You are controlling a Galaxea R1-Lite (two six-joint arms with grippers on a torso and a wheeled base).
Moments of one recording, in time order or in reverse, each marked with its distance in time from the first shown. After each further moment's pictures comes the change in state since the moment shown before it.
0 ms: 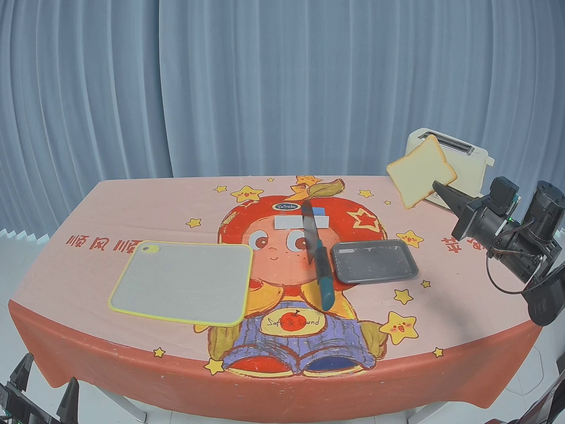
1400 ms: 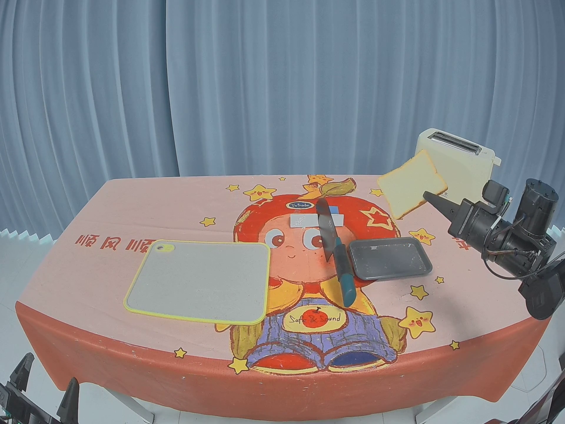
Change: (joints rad) left arm -0.001 0.000 0.000 0.000 -0.001 0.004; right arm 0.003 0.015 -0.047 0.134 0.055 0.313
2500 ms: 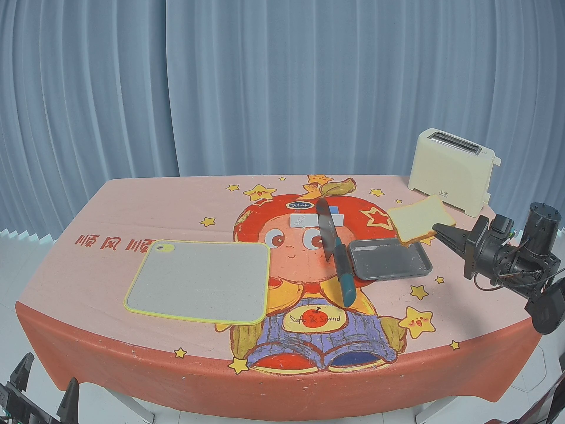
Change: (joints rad) left arm 0.000 0.000 0.000 0.000 0.000 0.000; right arm -0.069 -0.010 0.144 -0.002 0.085 0.545
